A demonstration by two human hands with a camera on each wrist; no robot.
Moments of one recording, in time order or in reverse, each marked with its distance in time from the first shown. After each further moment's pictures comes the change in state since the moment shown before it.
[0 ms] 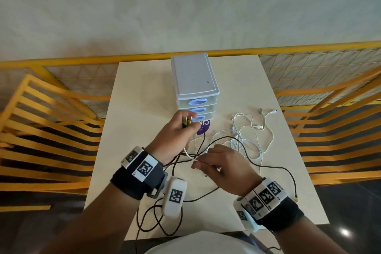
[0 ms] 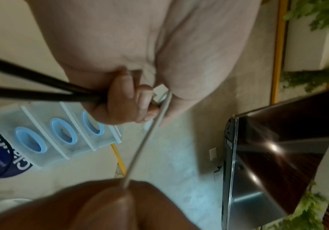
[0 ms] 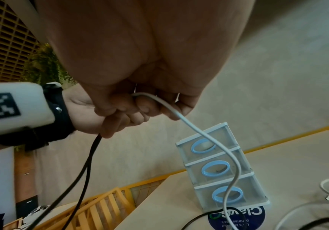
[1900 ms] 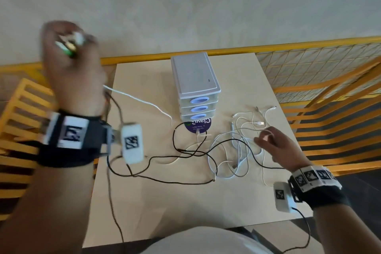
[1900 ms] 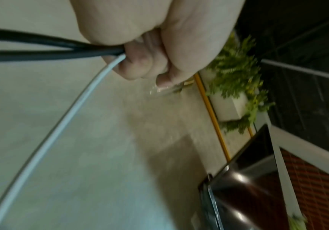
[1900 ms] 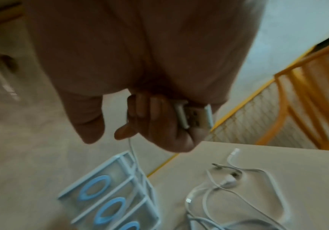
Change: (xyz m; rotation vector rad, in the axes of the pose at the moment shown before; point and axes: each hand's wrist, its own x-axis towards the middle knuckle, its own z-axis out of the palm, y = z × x) left_hand 0.014 0.063 -0.139 -0.200 0.787 0.745; right_hand -0.053 0.074 -0.072 0.155 0.111 0.841
